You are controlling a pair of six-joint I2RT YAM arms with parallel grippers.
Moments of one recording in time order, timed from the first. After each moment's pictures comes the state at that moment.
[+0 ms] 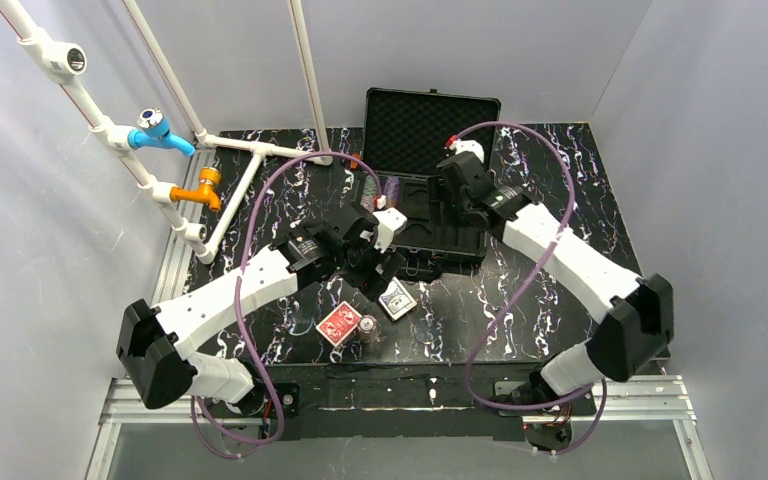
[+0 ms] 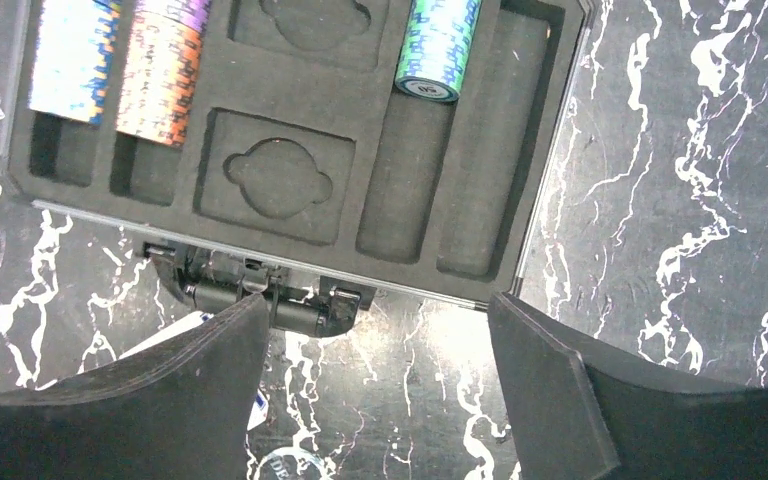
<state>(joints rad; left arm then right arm) -0.86 1.33 1.17 -0.74 -0.03 -0.05 0.66 1.51 1.37 -0.73 0.37 0.40</state>
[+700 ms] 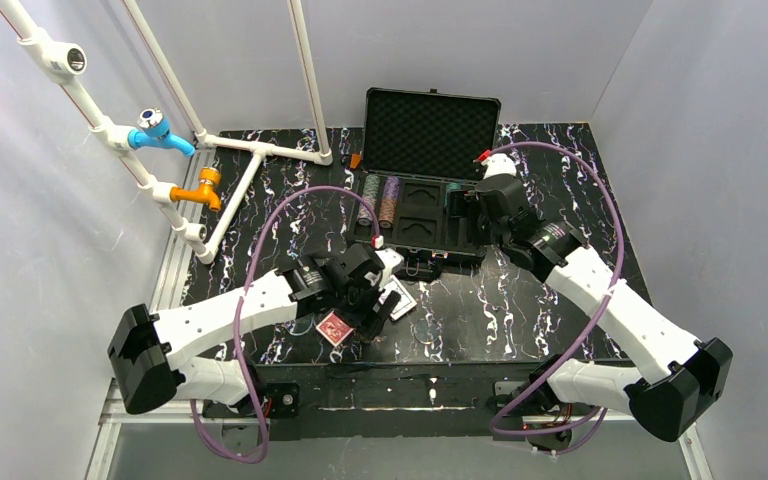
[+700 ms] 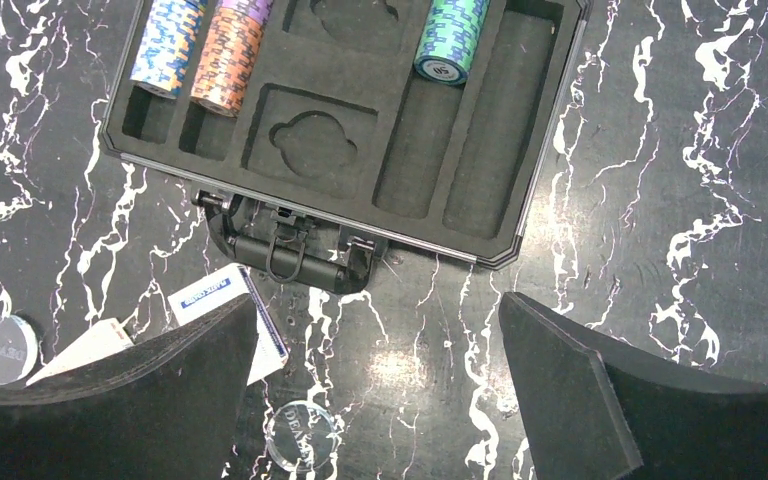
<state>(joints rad) -1.00 1.26 1.00 -0.82 0.00 -0.29 0.66 1.16 1.15 -0.66 0.30 0.39</state>
